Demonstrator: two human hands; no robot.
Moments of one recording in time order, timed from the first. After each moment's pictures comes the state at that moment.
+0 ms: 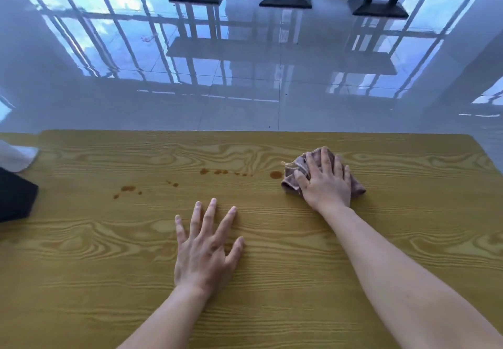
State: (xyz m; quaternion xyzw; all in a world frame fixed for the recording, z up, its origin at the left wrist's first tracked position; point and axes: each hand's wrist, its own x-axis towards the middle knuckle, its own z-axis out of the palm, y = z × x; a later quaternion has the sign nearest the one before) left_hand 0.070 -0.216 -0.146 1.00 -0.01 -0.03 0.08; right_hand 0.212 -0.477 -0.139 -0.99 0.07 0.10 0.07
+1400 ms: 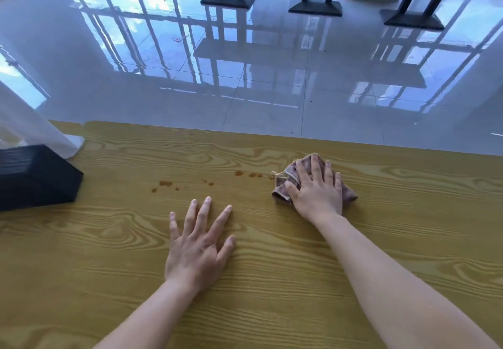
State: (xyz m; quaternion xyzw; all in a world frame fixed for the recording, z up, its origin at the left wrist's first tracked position) left_hand 0.067 -0.135 -0.149 1.00 0.02 -0.03 0.07; right_hand 0.213 -0.384 -0.136 -0.99 0.00 0.12 0.06
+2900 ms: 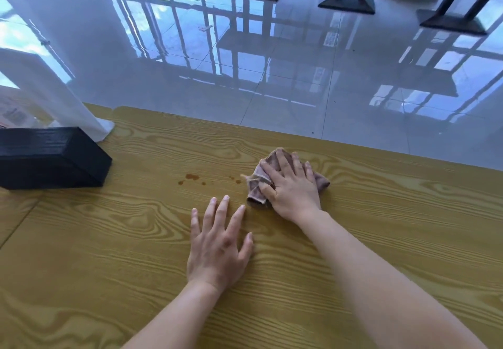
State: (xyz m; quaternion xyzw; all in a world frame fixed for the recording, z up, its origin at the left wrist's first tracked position) left_hand 0.067 -0.134 -0.149 0.99 0.07 0.00 0.10; right_hand 0.216 -0.286 -0.135 -0.97 -0.20 0.10 0.07
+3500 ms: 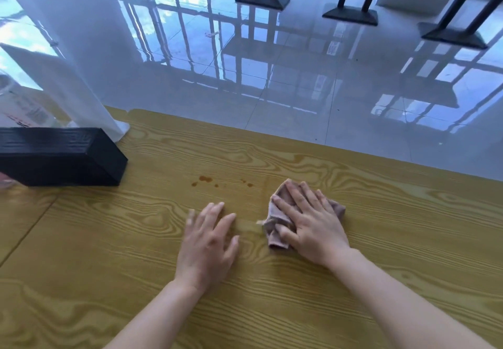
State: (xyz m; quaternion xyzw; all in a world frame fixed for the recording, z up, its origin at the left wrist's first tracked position) left_hand 0.056 -0.083 -0.144 0.99 0.06 0.02 0.15; right_hand 0.162 -0.320 -0.133 -0.96 -0.27 0.10 0.02
